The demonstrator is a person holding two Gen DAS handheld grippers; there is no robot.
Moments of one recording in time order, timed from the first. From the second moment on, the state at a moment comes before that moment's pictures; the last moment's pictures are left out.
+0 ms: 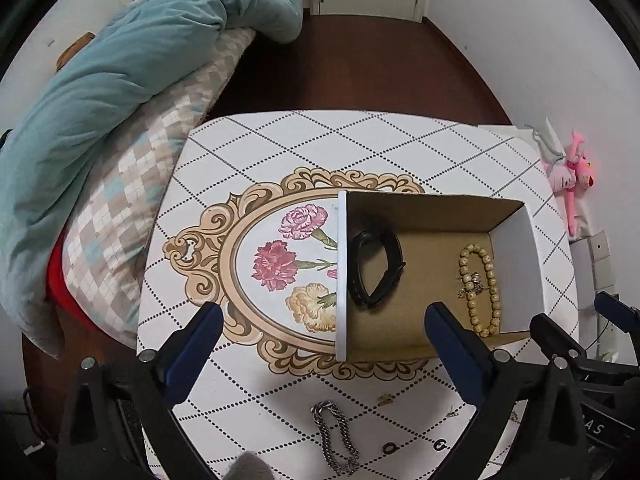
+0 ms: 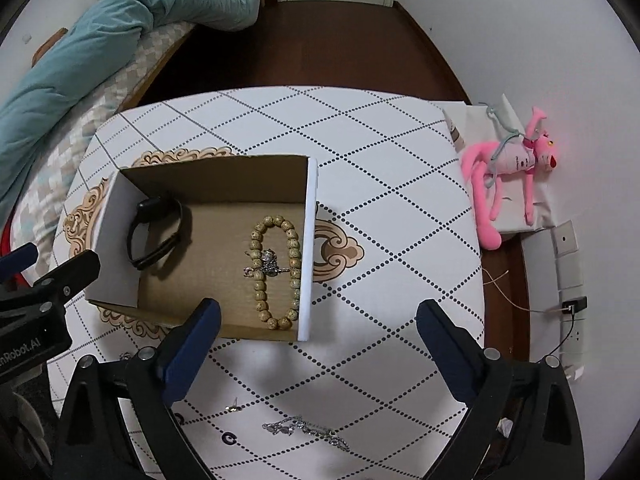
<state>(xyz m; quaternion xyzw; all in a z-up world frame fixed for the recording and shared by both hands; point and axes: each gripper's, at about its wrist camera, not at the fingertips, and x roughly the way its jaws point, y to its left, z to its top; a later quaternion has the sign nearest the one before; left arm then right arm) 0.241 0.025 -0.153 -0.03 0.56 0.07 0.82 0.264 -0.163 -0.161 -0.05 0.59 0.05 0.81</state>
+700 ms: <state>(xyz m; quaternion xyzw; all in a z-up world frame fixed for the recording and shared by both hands) 0.166 0.014 -0.062 -0.03 0.47 0.07 0.88 0.188 -0.184 -0.048 -0.03 0.47 0.02 0.88</state>
